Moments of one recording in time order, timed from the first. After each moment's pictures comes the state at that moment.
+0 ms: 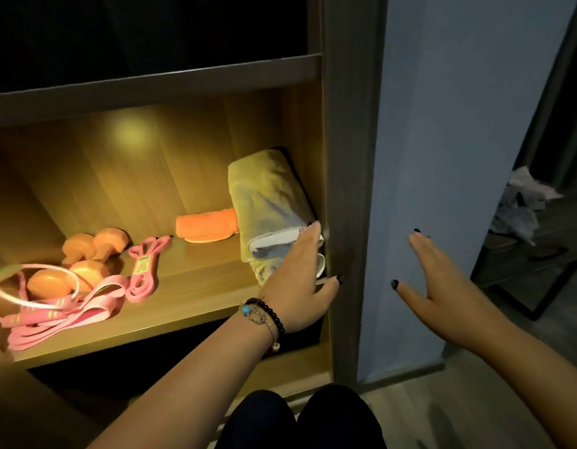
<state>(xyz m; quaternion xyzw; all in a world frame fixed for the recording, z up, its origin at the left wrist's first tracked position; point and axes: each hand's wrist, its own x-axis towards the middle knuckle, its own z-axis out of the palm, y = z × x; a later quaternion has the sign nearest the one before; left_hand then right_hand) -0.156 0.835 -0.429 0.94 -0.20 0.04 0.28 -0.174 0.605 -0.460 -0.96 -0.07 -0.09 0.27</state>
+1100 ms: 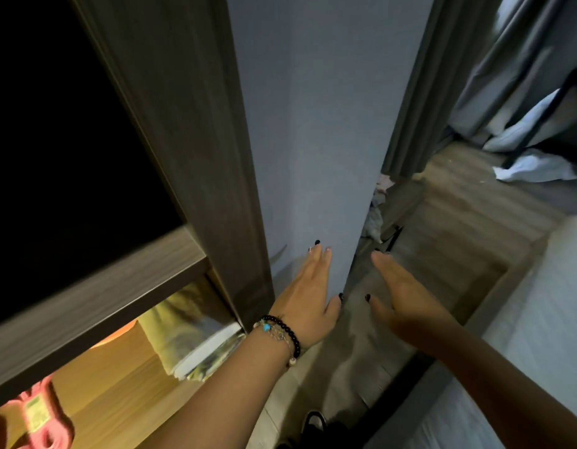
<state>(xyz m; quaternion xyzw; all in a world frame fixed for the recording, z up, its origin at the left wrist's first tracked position) -0.046 0.696 -0.237 0.86 -0.40 -0.16 0.25 -0.141 0.527 -0.238 -0.95 0.14 0.00 0.26</state>
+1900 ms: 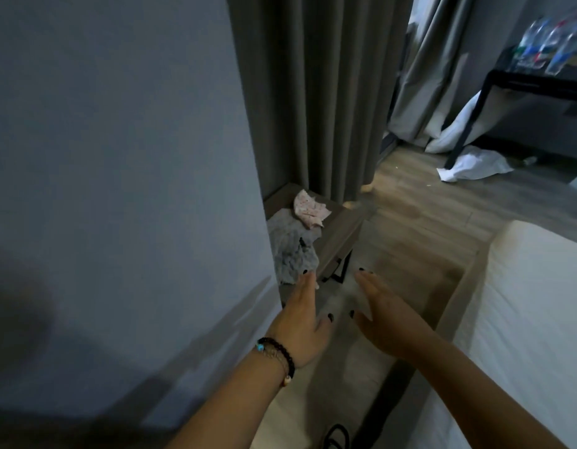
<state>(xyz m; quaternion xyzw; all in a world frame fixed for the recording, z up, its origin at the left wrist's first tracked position) 0.004 0.442 -0.257 0.84 -0.39 -0.27 0.28 -0.098 0.298 -0.243 -0.93 0.26 0.07 0.25</state>
